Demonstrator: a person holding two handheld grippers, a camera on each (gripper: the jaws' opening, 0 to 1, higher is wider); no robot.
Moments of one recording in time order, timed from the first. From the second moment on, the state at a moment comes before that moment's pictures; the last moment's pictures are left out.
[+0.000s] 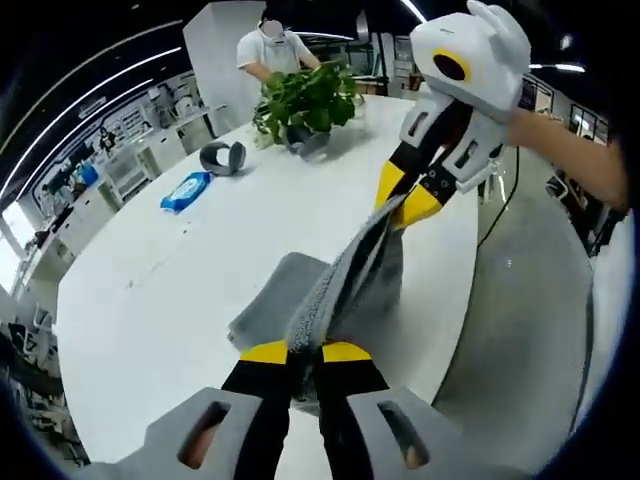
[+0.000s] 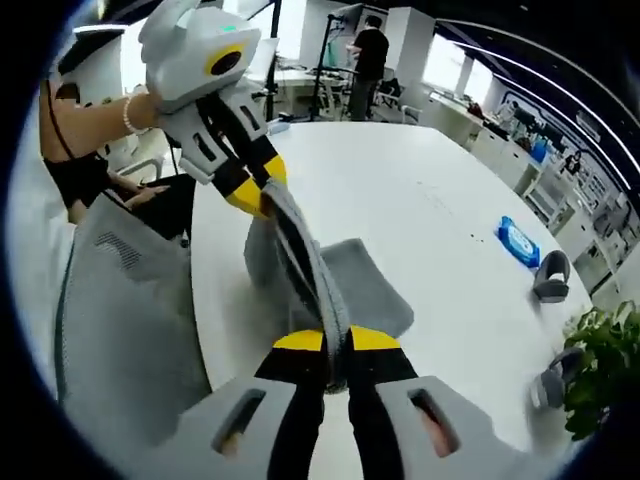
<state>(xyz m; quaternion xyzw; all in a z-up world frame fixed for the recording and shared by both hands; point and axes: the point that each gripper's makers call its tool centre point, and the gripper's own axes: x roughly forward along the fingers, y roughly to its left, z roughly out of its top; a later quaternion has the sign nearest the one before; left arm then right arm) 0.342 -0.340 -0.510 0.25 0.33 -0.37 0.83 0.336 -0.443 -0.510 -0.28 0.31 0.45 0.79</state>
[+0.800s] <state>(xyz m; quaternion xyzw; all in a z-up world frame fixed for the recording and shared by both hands) 0.413 -0.330 -0.621 0.19 0.42 -0.25 0.85 0.424 -0.439 -0.623 -0.31 0.39 0.35 0.79</state>
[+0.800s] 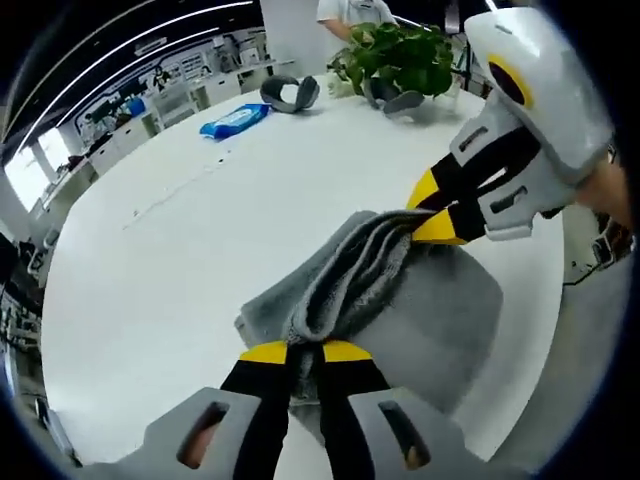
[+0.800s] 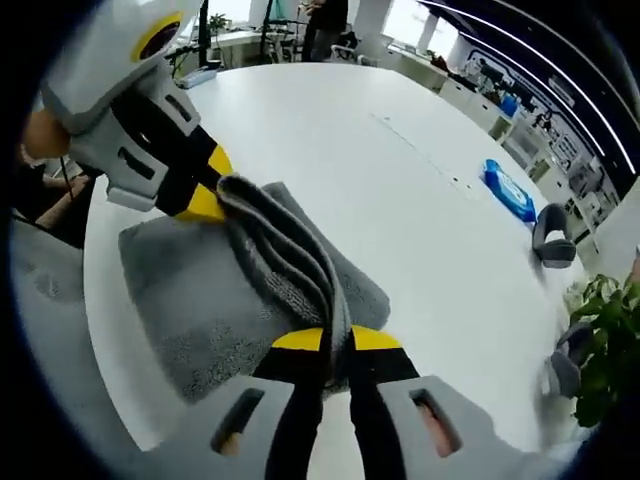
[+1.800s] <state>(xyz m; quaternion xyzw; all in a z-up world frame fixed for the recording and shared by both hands) 0.416 -0.322 -0.601 0.15 0.33 -0.22 0.90 0.433 -0.452 -0.611 -0.21 0.34 0.31 0.87</state>
